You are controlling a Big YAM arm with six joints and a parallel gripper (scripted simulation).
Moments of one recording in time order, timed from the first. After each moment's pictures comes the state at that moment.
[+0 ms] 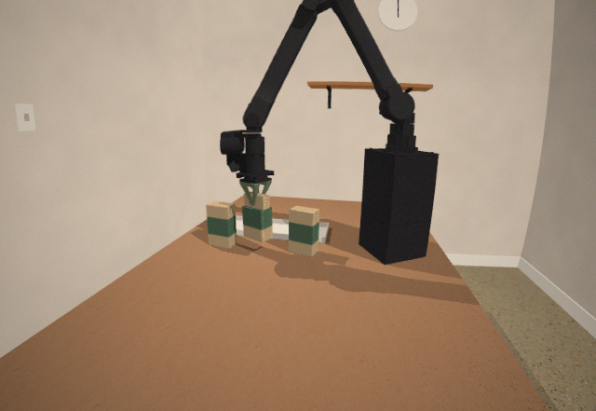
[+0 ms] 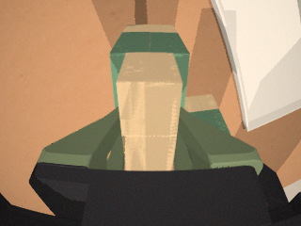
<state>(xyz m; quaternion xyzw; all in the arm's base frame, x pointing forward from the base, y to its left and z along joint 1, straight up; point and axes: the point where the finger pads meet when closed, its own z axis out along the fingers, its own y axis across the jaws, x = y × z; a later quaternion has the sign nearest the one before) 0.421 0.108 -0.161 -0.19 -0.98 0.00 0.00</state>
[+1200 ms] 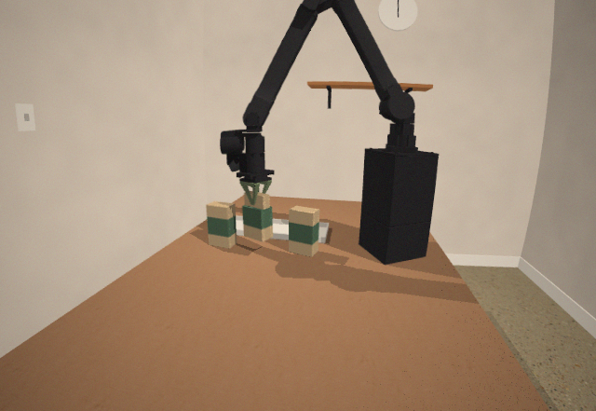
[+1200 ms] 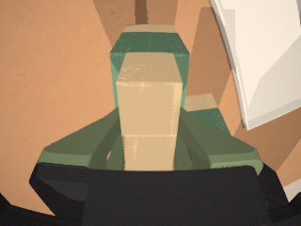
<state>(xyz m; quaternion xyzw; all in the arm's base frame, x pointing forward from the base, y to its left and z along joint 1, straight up) 0.420 0.108 -0.159 -0.19 -0.98 0.00 0.00</state>
